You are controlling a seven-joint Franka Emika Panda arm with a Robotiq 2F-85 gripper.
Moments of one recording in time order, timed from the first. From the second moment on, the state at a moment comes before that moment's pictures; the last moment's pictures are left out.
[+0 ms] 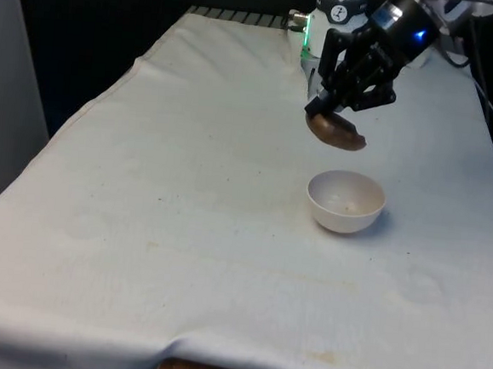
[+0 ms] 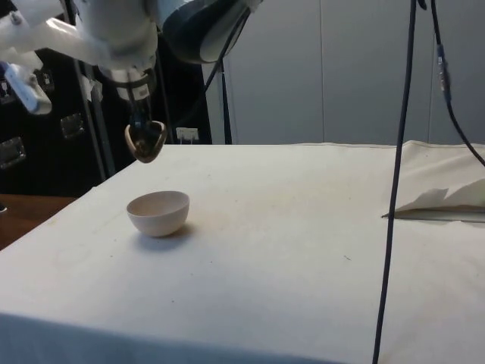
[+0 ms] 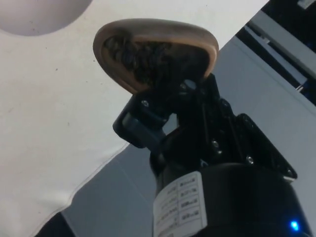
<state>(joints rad) 0.10 0.43 0.13 -1.82 -1.05 2.17 0.49</state>
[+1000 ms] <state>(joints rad) 0.10 0.45 0.16 -1.82 -1.26 2.04 0.61</state>
